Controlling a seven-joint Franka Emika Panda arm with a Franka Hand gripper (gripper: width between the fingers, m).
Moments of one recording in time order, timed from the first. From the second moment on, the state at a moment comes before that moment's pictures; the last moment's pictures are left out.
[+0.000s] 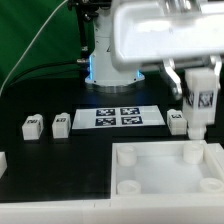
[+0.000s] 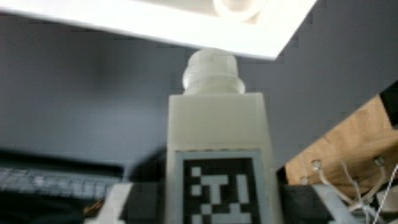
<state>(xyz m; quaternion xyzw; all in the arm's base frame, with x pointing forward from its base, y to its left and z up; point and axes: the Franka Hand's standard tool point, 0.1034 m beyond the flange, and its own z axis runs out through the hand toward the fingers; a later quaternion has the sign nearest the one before) 0.590 0.100 0.125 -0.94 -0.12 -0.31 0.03</state>
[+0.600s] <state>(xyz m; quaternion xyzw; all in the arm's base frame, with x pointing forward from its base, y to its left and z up) 0.623 0.113 0.104 -0.95 -0.10 -0.31 0.05</state>
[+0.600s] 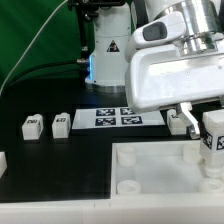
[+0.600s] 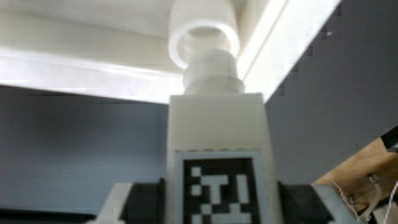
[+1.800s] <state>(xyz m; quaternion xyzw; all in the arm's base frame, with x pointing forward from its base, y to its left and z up) 0.612 0.112 0.081 -0.95 -0.11 -0.29 0.05</state>
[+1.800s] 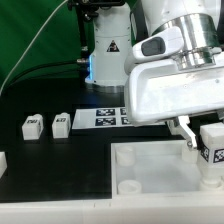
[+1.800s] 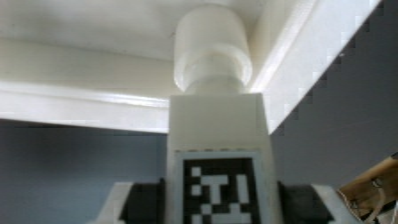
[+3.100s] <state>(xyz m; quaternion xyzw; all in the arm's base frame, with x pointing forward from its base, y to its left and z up) 0.608 0.112 0.069 -0.95 -0.11 -0.29 0.05</state>
